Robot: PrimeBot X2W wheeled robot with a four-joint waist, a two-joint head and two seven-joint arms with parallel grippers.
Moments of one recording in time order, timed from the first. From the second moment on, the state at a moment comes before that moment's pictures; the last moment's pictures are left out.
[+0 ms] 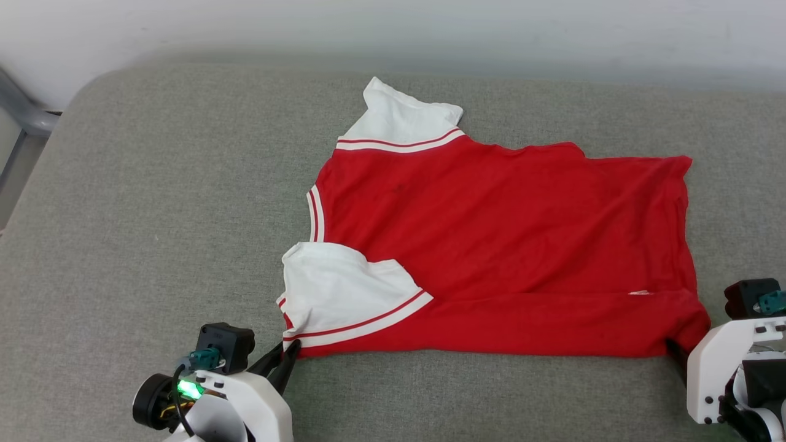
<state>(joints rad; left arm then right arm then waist) -0.17 0.56 -0.65 0.02 -0.71 0.20 0.12 -0.13 -0.28 -0.07 0.21 0.21 0.13 0.63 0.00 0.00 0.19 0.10</state>
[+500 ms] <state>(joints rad) -0.18 0.57 -0.67 0.07 -0.70 0.20 0.12 -0.16 -0.27 -0.08 0.30 0.20 0.13 0.63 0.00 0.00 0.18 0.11</state>
